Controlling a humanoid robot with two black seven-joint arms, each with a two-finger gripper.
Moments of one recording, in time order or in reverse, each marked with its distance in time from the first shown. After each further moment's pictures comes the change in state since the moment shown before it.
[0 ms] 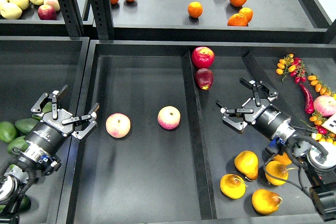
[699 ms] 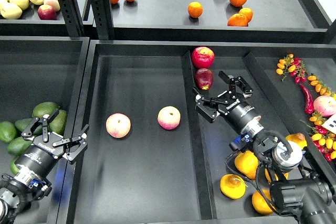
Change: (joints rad) left arm 0.133 0.000 -0.031 -0.008 -0.008 0.000 0.000; right arm -0.029 0.150 0.046 -0.054 -0.002 0.006 0.000
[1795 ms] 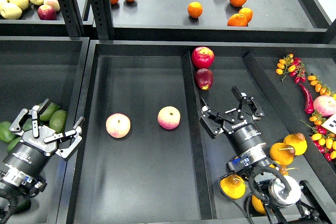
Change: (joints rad) left arm 0.076 0.000 -0.016 -0.243 -0.008 0.000 -0.047; right arm -0.252 0.000 -0.062 0.309 0.015 0.030 0.361
